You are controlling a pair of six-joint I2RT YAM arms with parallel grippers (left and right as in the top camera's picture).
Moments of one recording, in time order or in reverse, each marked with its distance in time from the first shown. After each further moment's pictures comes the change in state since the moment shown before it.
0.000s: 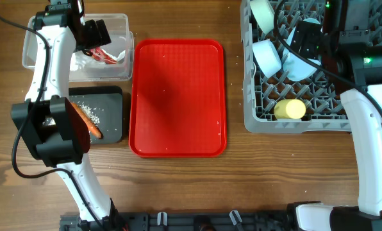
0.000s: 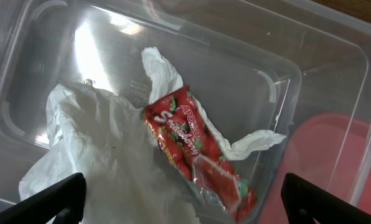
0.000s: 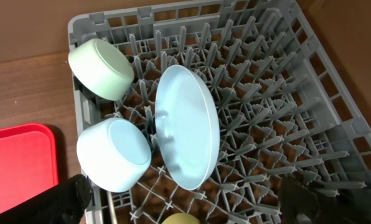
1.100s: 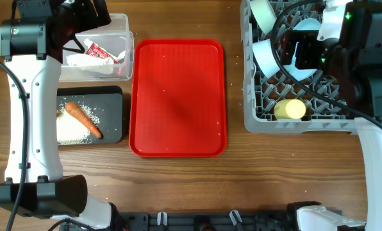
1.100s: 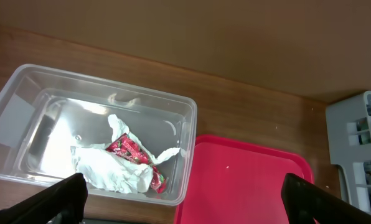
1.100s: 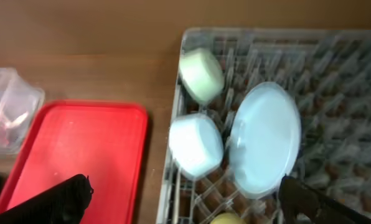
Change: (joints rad) left arm -0.084 -0.425 0.000 -0.017 0.088 0.000; right arm 0.000 -0.133 -0.015 0.033 -0.359 -0.153
